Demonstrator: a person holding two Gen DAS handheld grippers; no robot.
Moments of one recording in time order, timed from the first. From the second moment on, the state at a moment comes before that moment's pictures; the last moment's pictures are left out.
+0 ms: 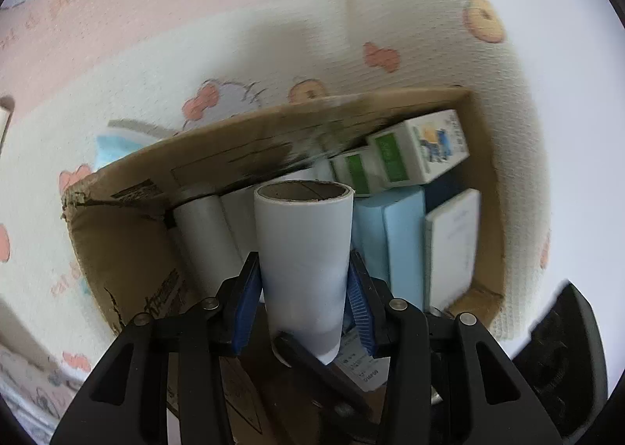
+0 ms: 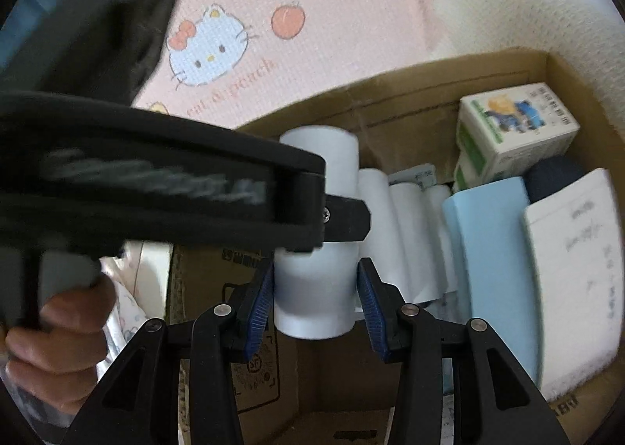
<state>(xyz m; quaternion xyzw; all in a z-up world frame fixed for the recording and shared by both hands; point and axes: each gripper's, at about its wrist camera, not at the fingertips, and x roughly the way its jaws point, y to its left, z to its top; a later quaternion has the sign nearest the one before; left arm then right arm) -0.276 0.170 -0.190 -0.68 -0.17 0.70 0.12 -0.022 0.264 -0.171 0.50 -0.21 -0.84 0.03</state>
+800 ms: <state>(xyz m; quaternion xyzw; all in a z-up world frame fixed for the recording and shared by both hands) -0.314 0.169 -0.217 -0.75 -0.21 0.63 0.02 0.002 0.259 -0.176 0.51 -0.19 -0.84 0.02</state>
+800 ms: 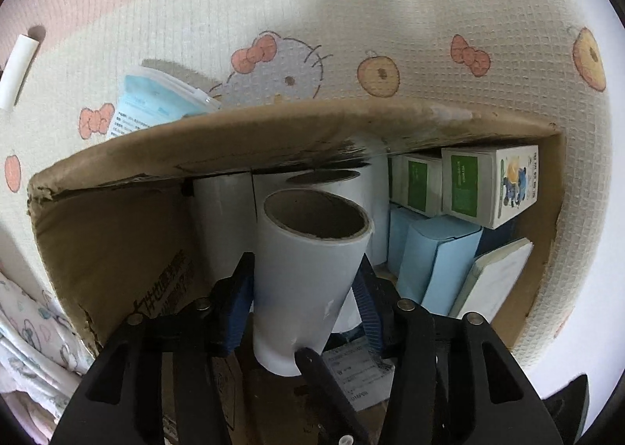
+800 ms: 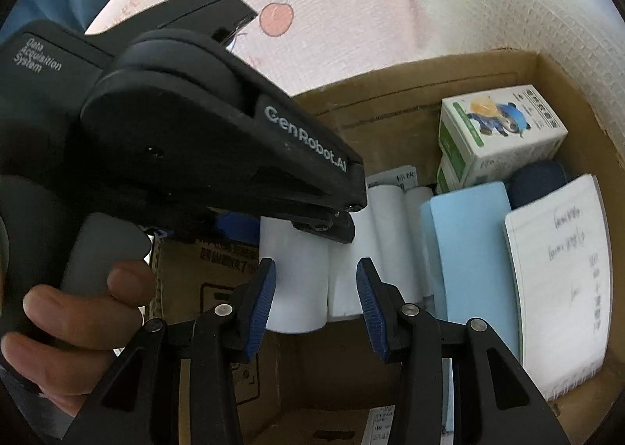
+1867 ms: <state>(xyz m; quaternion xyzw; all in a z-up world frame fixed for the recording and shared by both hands) -0.291 0.133 -0.183 -0.70 -0.16 0.69 0.09 0.035 0.231 -0.169 0.54 -0.13 -0.83 0.03</state>
